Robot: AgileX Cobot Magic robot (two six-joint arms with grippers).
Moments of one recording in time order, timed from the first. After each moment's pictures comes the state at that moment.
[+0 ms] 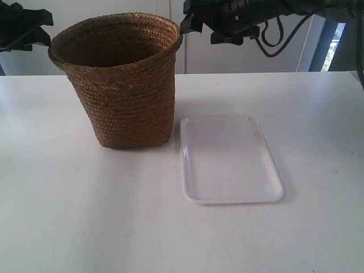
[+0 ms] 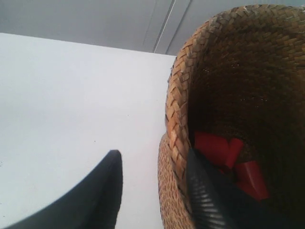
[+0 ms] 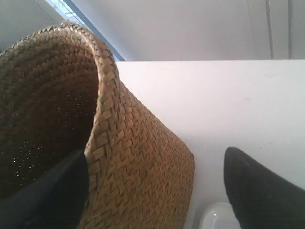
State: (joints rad) left arm 0.08 1.67 -1.43 -0.47 0.53 0.22; right arm 0.13 2.09 -1.92 0.68 0.65 -0.29
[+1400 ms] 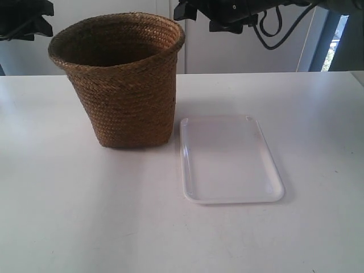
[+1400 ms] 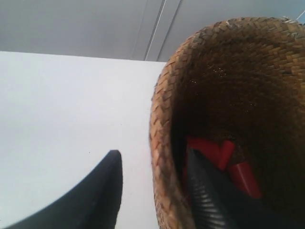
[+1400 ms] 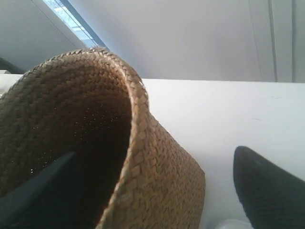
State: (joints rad) left arm 0.08 1.69 -1.52 -0.47 0.60 0.26; right arm 0.15 2.05 -1.92 0.68 0.61 -0.30
